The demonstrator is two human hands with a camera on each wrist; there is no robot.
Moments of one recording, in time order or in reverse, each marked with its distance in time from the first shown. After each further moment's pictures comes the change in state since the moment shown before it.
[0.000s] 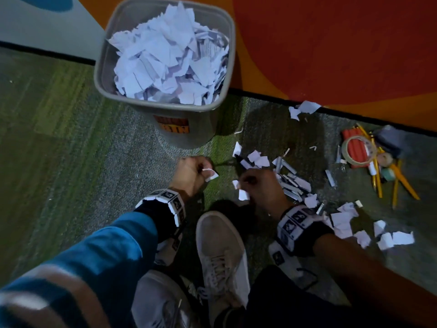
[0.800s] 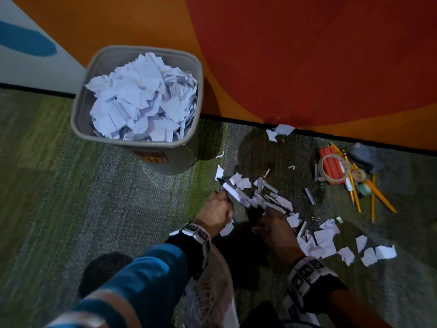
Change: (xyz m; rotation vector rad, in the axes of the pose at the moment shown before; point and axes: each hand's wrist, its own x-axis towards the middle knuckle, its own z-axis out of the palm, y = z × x) left_hand -0.009 0.055 0.081 0.515 -0.351 0.265; right_hand -0.051 0.062 -0.030 -0.311 -0.065 0.199
